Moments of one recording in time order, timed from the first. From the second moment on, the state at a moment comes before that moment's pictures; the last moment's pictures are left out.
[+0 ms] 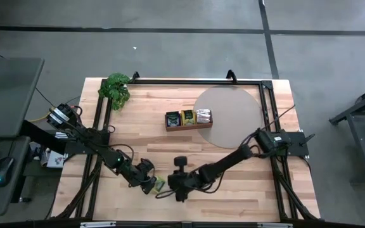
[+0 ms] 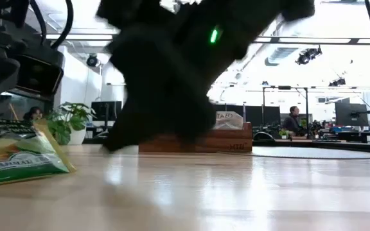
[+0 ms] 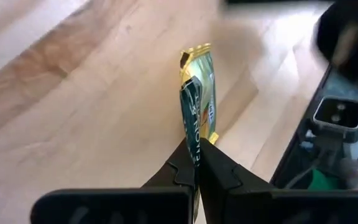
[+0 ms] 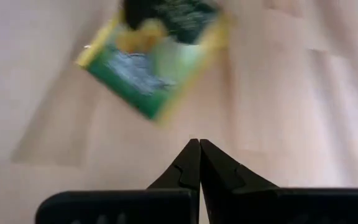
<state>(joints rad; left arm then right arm) -0.65 1.57 0.60 0.15 -0.09 -1.52 0.44 2.29 1.56 -0.09 0.44 0.14</state>
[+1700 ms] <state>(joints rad) 0.13 1.77 1.46 -0.73 -0.20 0.19 0.34 1.31 0.52 0.02 0.51 0.42</state>
